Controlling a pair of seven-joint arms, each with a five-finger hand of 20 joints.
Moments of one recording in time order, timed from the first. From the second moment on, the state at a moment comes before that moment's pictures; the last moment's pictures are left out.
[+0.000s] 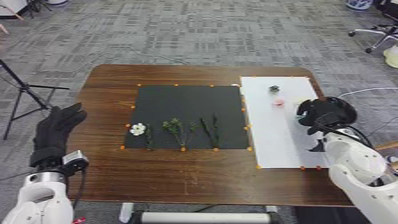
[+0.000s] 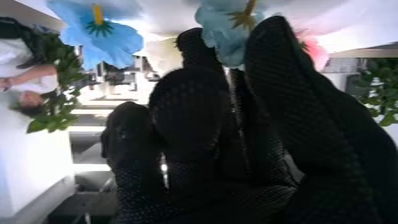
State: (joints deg) left arm 118.9 -66.6 -103.1 -109.5 58.9 11.7 13.2; right arm -90.7 -39.3 69.8 -95.1 -133.8 8.1 18.0
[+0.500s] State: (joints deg) left arm 118.8 -66.0 -104.8 -109.7 58.9 11.8 12.9; right arm -81.7 -36.1 58.3 -95.8 -129.2 16.1 16.4
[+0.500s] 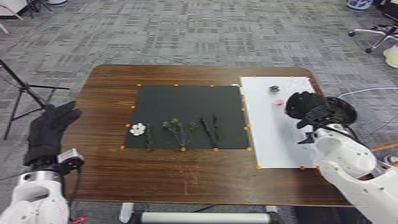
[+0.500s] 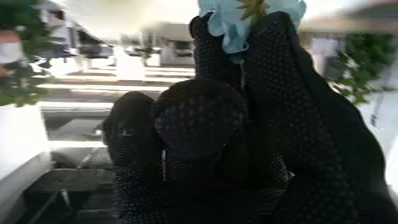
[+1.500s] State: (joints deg) left arm 114.7 -62.7 -103.4 -106.2 57.7 15.0 12.0; right arm -40.7 -67.5 26.7 -86.5 -122.3 0.1 4.3
